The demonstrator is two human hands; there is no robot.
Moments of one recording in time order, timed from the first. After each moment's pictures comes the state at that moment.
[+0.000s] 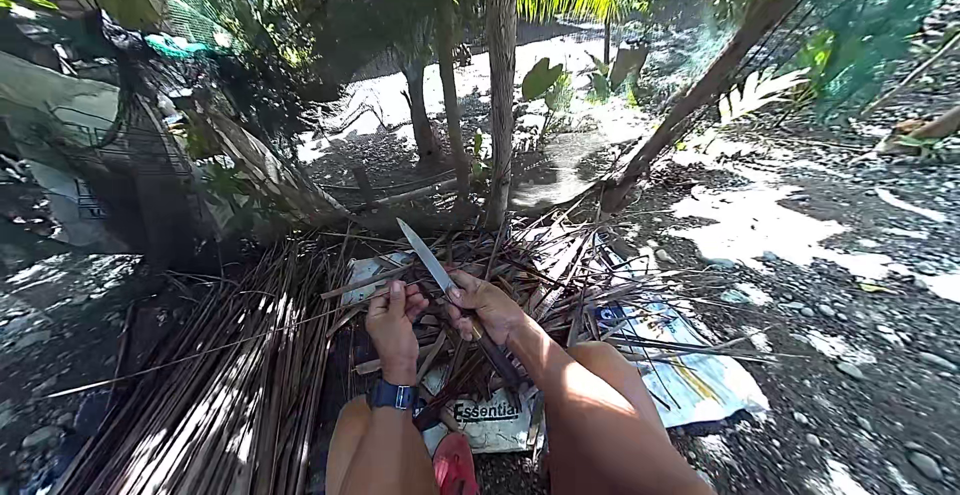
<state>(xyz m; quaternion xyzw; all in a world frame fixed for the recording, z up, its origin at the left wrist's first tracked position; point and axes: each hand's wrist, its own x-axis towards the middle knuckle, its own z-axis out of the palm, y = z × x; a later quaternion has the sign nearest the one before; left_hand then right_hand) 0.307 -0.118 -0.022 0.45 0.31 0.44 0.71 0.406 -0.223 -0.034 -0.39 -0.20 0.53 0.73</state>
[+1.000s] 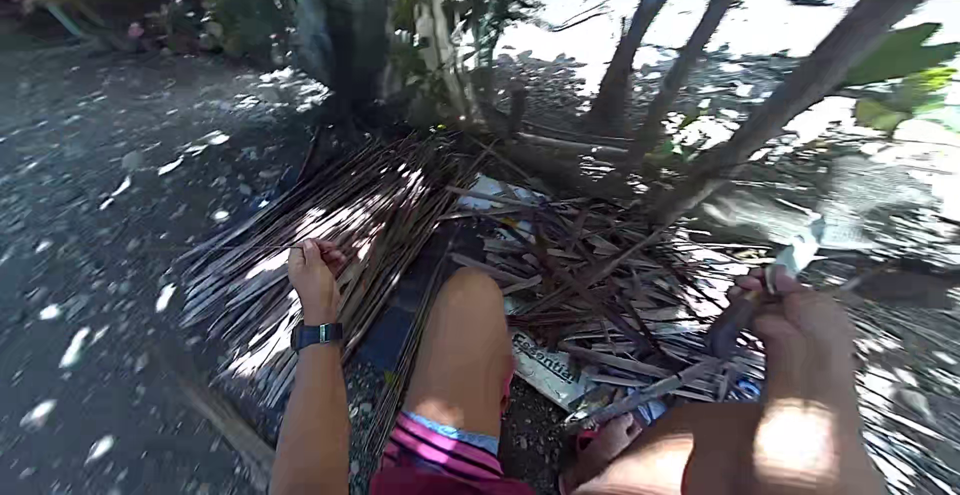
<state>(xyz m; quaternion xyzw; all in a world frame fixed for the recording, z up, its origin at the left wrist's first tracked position) 0.017 -0.033 -0.058 0.38 0.49 0.64 0.45 0.477 -0.284 -0.053 -0.57 0.06 0.20 0.79</state>
